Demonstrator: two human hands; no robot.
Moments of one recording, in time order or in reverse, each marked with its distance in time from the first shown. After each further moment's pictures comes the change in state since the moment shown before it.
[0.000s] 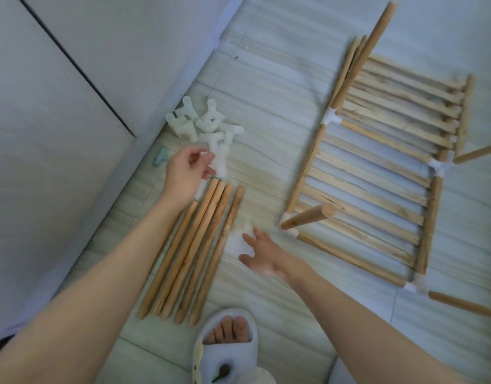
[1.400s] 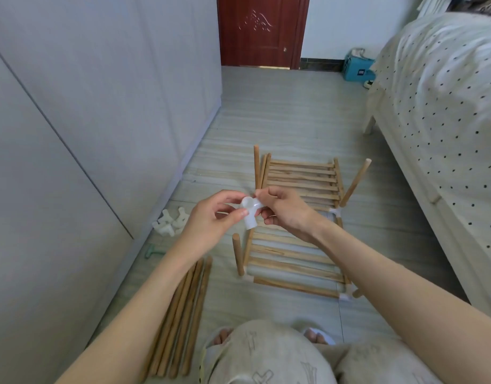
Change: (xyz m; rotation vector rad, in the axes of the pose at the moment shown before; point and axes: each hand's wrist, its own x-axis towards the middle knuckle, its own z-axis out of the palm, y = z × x) left_hand -0.194 0.227 0.016 0.025 -0.438 0.559; right_hand -0.277 -0.009 -0.111 1.029 0.724 -0.503
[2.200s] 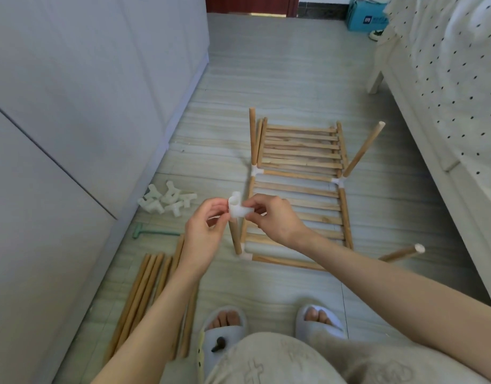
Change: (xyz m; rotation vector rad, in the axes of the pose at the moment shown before) left_hand -0.007 -0.101 0.032 -0.042 0.236 -0.114; right_hand 0.034 0.082 0.012 -0.612 0.074 -0.101
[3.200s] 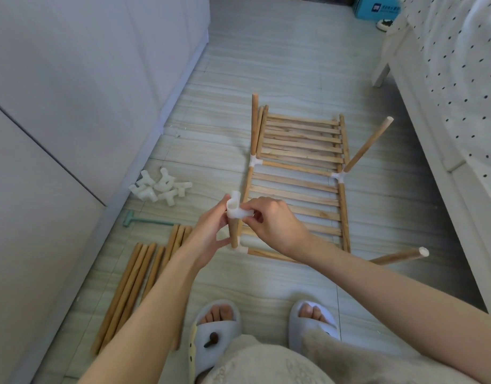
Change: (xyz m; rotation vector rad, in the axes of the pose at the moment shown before) left_hand 0.016 -0.029 0.008 -0.388 -0.401 -0.555; right_hand -0.004 0.010 0.010 -0.303 -0.040 -0.193
